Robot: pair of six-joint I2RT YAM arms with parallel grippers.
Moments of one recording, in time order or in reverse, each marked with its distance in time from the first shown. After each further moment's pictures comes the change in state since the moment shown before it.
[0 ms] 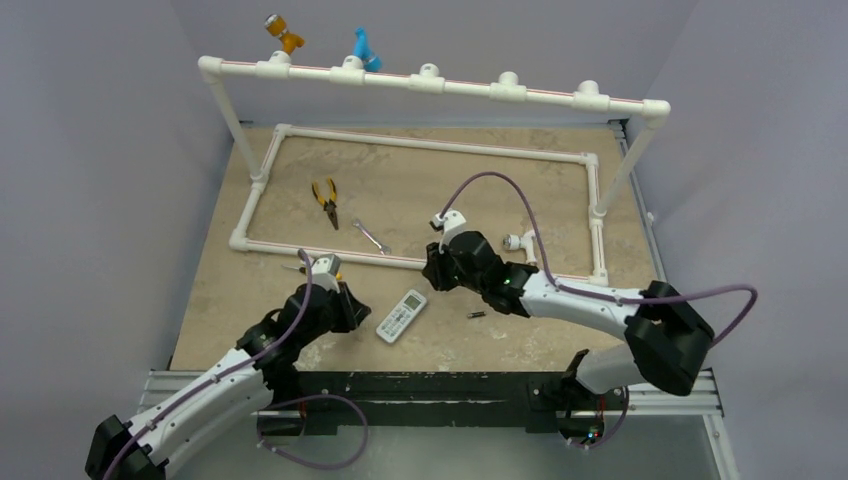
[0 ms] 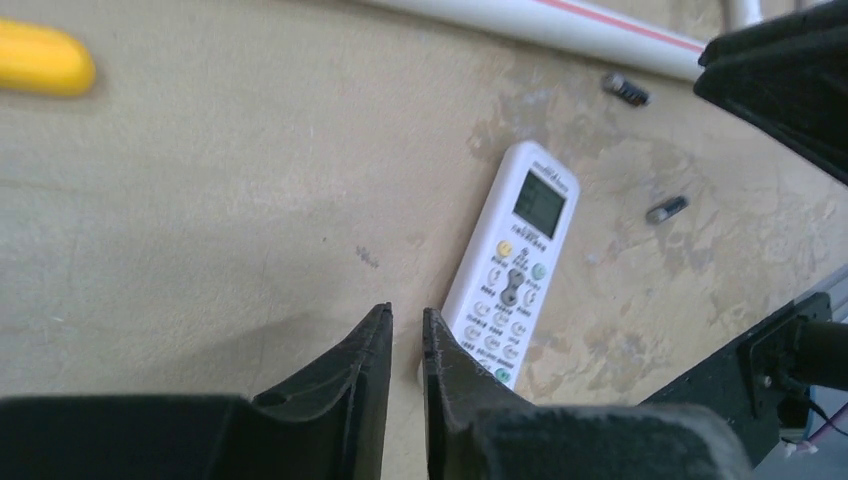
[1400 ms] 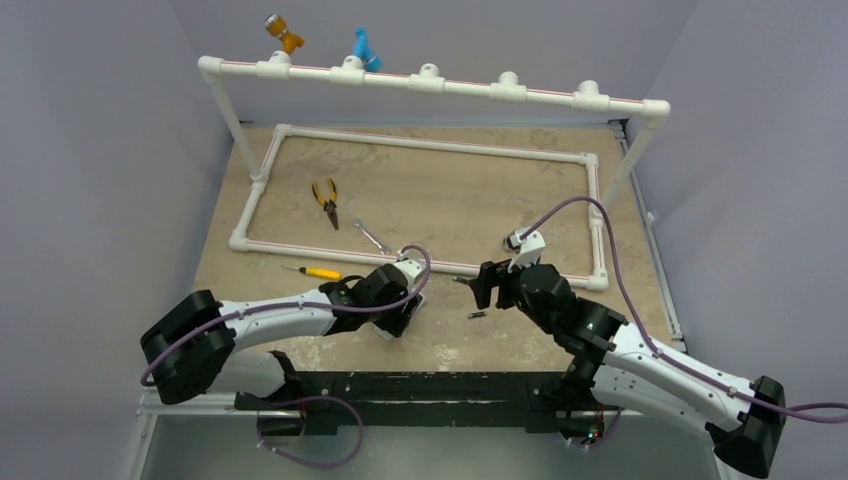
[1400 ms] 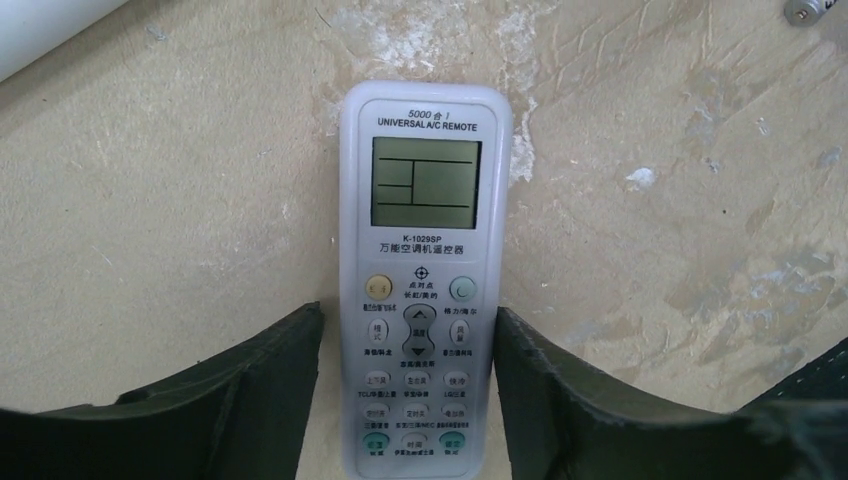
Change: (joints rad) left arm -0.272 0.769 0.414 0.005 -0.076 0.433; right arm 0.001 -0.726 -0.242 -0.353 0.257 0.061
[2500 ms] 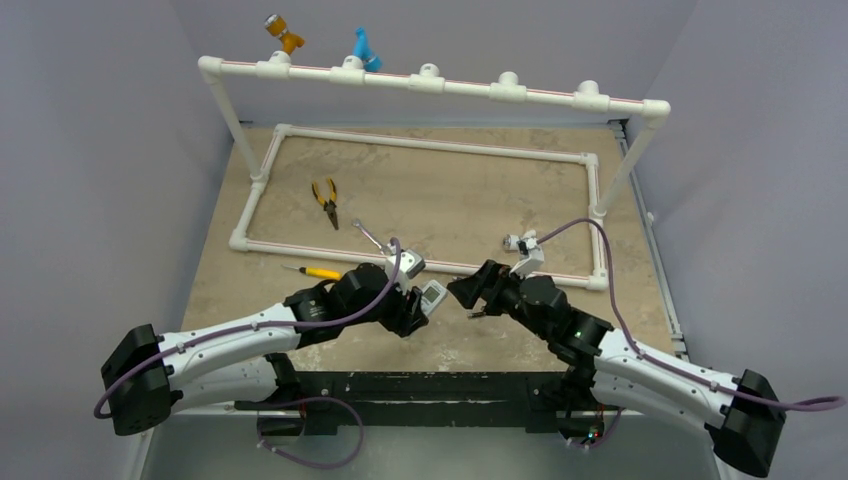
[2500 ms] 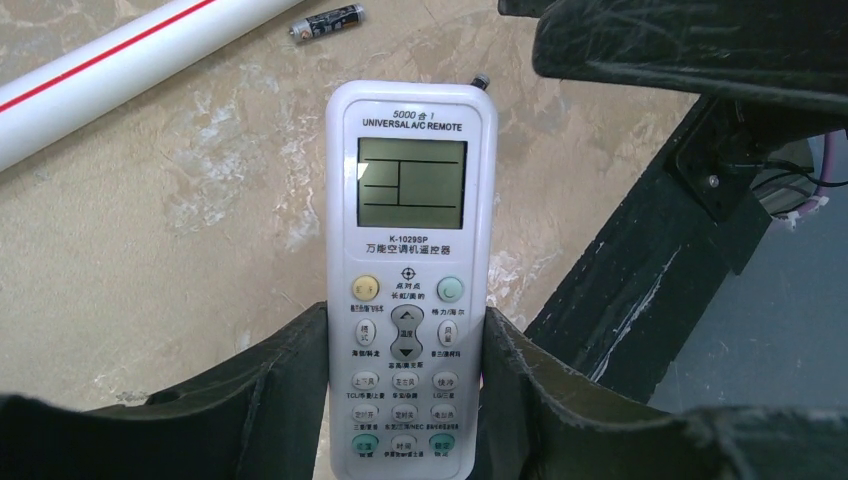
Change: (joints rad) left arm -0.054 -0.279 0.003 0.064 0.161 -0.093; right arm 0.001 0.017 -0.189 0.307 -0.149 0.504
